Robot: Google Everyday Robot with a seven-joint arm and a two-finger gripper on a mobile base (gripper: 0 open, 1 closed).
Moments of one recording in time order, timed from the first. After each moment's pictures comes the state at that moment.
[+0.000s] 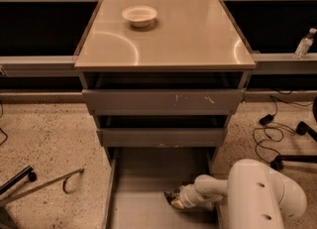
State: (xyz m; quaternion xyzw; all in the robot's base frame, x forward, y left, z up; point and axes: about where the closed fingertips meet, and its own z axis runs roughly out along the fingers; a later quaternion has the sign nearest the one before) arm 0.518 -0.091 0.106 -0.47 0.84 0.22 0.17
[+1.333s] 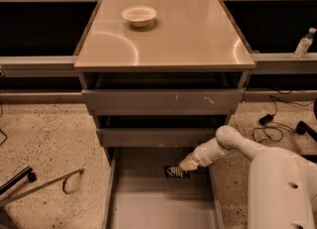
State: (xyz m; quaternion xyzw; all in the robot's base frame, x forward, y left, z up) arm 0.602 -0.129 0.317 -0.48 0.79 0.32 0.18
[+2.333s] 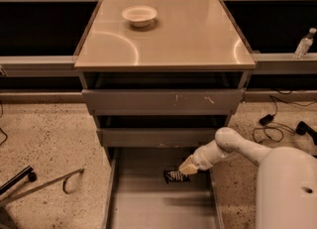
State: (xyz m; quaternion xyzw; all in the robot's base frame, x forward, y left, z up) arm 0.580 -0.123 0.331 -0.50 0.78 0.32 0.18
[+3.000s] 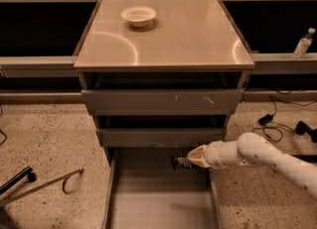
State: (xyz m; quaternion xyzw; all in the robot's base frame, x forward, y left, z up) arm 0.570 -0.145 0.460 -0.51 0.76 0.21 0.35
